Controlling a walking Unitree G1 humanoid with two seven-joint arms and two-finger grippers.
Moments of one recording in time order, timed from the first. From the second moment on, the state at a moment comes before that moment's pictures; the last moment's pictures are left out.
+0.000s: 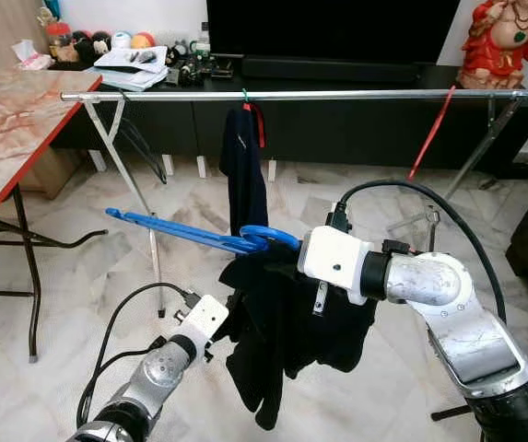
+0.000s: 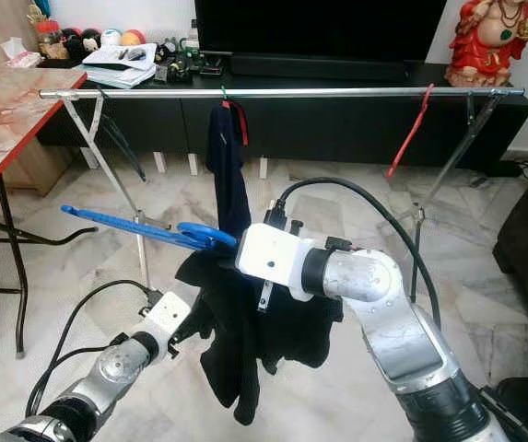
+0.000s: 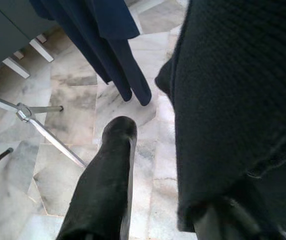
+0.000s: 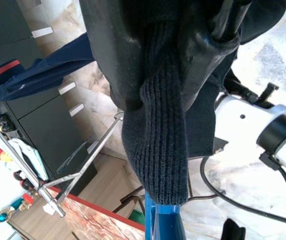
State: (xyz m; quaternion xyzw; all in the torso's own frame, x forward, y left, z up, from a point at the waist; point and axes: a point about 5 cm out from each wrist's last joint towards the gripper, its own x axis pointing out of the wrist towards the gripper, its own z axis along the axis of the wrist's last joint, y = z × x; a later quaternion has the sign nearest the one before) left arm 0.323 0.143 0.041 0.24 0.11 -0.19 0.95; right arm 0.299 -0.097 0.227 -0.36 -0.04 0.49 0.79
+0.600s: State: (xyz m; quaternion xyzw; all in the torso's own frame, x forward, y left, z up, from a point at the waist) left arm 0.323 0.144 0.041 0.24 0.11 -0.20 0.94; right arm 0.302 -0.102 0.224 -0.37 -0.04 0.48 0.79
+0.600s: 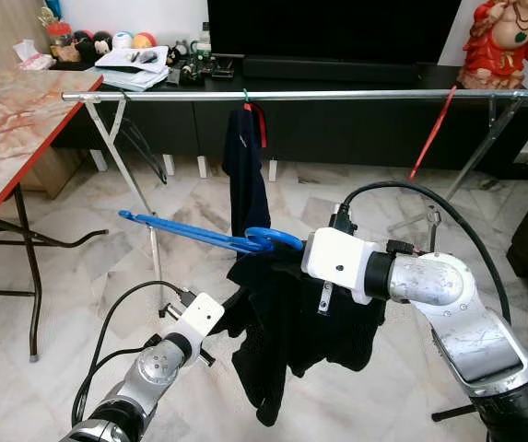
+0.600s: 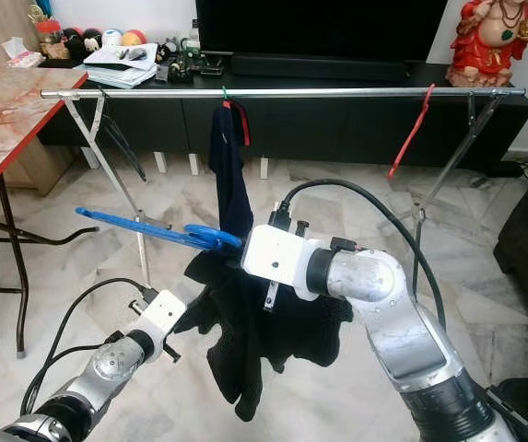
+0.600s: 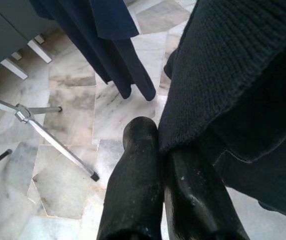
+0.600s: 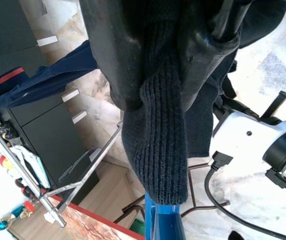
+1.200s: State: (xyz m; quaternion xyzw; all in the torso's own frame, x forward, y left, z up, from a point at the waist) left arm 0.323 0.139 0.040 0.22 0.11 -0.21 0.94; right arm 0.309 -0.124 0.193 -0.34 0.02 0.46 0.82
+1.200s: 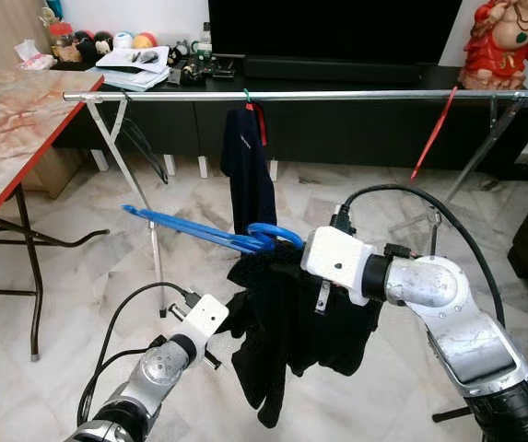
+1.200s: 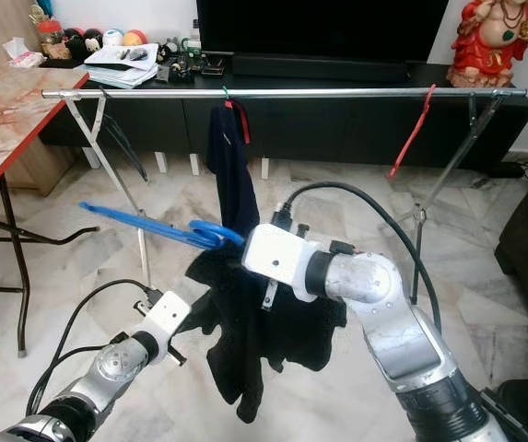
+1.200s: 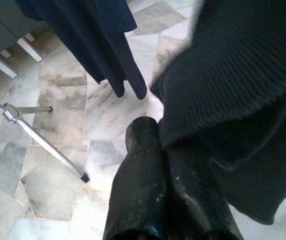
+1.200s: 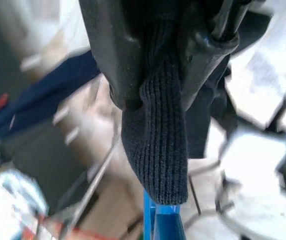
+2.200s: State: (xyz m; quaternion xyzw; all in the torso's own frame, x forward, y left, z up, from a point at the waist) left arm 0.317 0.143 0.034 0.22 0.12 -0.22 0.94; right arm 0.277 -0.223 0.110 -0.38 0.20 0.48 0.77
